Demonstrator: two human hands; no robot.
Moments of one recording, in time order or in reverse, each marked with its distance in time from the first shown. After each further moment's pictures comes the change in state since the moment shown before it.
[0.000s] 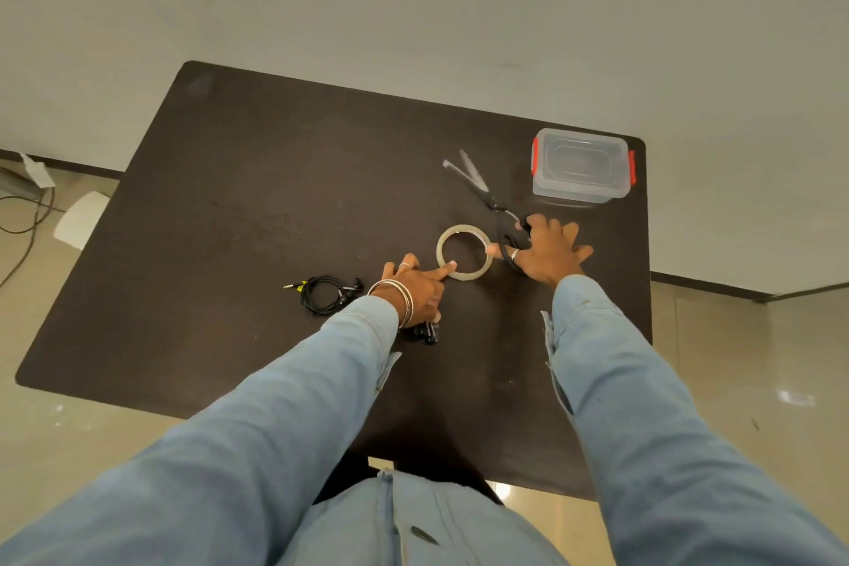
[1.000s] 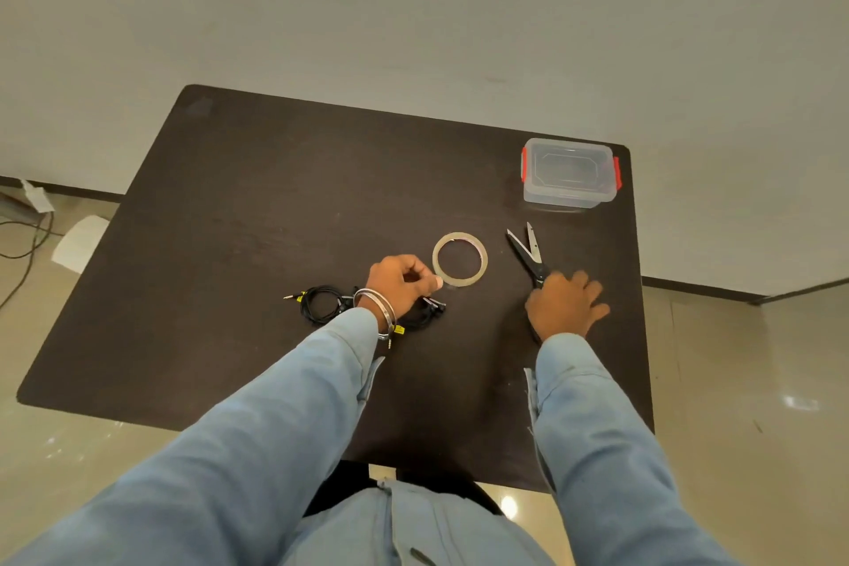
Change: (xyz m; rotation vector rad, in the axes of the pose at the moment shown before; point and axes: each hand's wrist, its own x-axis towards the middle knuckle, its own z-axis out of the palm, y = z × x) left_hand -0.026 -0.003 -0.008 -0.984 0.443 -0.023; right_hand -0.066 0.018 0.027 -0.080 0.196 0.306
